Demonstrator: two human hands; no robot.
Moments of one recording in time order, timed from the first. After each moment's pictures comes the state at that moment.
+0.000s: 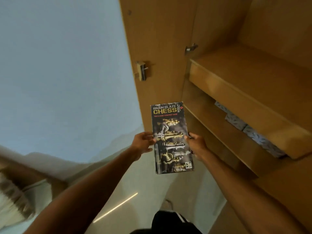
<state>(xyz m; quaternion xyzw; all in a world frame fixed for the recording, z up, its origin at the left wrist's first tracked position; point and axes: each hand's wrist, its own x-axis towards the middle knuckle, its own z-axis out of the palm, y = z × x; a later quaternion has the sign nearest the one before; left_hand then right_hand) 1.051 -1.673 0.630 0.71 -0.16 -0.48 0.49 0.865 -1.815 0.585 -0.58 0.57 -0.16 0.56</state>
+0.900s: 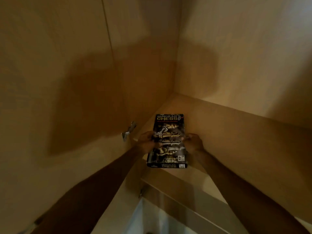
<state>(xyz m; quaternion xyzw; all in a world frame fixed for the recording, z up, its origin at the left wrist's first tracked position) 1.147 -2.321 0.661 0.58 -0.44 -0.57 0.39 0.933 -2.335 0.663 -0.51 0.68 -0.33 0.40</state>
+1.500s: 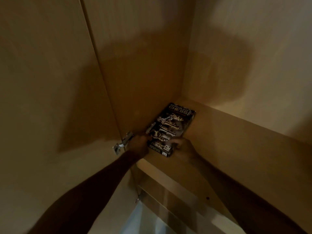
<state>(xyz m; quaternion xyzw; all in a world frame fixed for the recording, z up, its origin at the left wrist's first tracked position) 1.162 -2.390 0.657 0.67 -0.72 -0.11 0.15 0.945 -2.412 0.659 -0.74 0.50 -0.23 0.39</state>
